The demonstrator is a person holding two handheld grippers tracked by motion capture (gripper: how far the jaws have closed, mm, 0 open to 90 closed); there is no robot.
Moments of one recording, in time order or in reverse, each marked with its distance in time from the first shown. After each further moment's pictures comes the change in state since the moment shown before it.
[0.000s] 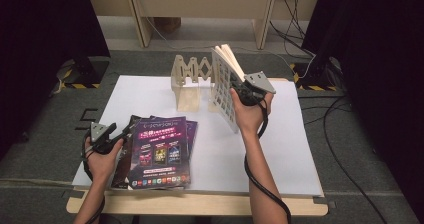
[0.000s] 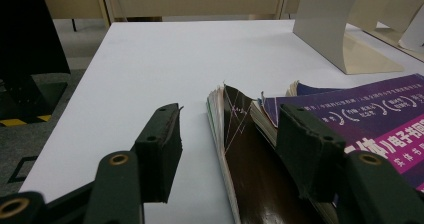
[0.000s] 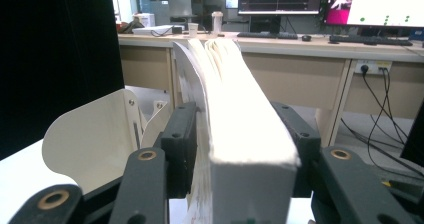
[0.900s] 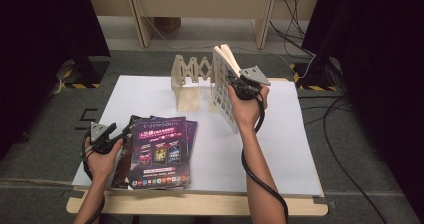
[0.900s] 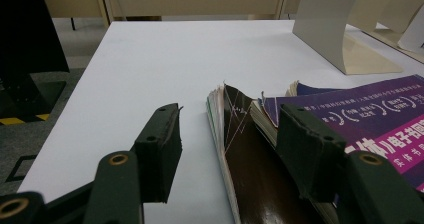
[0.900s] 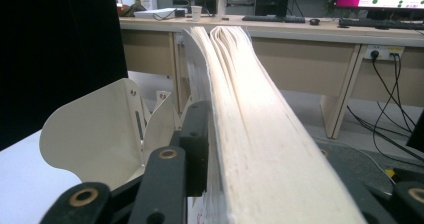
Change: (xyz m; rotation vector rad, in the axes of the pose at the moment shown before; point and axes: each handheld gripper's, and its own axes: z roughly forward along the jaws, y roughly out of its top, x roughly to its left) left arm 0.001 0.000 0.000 0.002 -0.004 -0.004; right arm 0.004 0.005 0.017 0.066 0.007 -0.012
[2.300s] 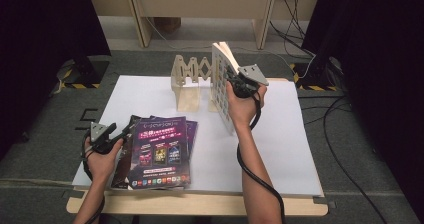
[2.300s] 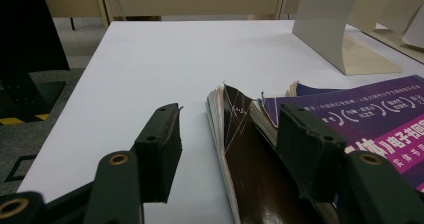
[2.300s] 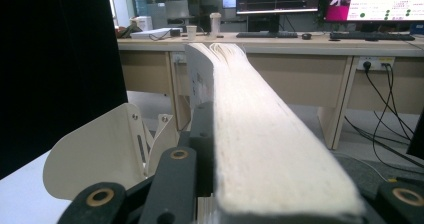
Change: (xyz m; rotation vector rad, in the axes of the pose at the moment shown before) left arm 0.000 0.000 0.000 -0.003 -0.001 -0.003; right arm 0.008 0.008 0.002 -0.073 -0.020 0.043
